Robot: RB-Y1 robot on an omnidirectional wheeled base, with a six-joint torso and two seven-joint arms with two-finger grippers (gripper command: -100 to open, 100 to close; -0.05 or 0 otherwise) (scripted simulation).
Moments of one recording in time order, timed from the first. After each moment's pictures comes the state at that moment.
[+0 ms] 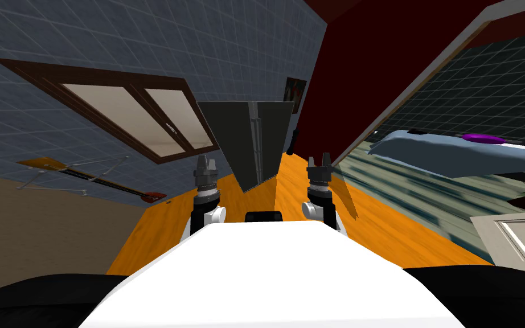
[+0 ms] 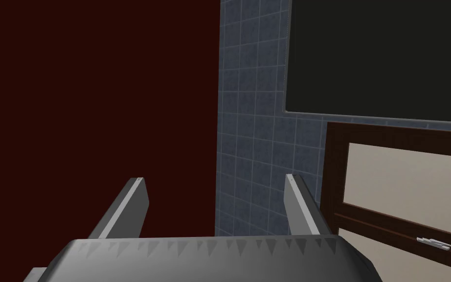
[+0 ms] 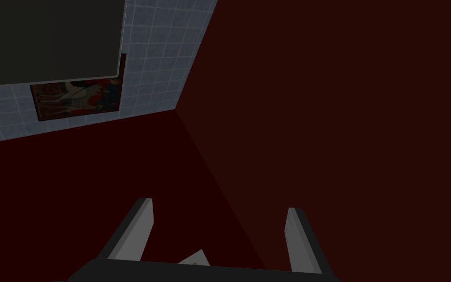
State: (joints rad) left arm 0.55 0.01 -0.05 -2.30 -0.03 -0.51 -0.16; right arm 0.48 -0.05 0.00 -2.22 -0.05 -0.54 -0.06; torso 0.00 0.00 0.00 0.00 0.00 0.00
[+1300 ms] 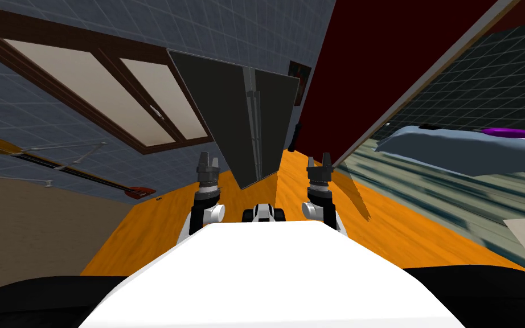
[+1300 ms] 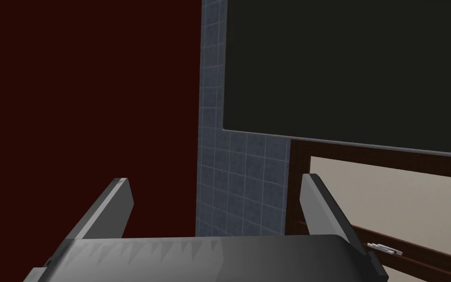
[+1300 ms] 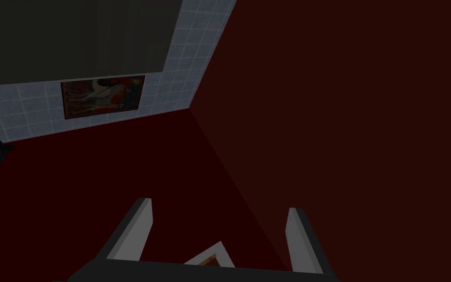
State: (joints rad) left arm 0.49 0.07 -0.05 -2.30 -0.03 -0.44 -0.14; right arm 0.48 -0.05 0.00 -2.22 -0.05 -0.54 -0.06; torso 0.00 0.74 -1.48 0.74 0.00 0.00
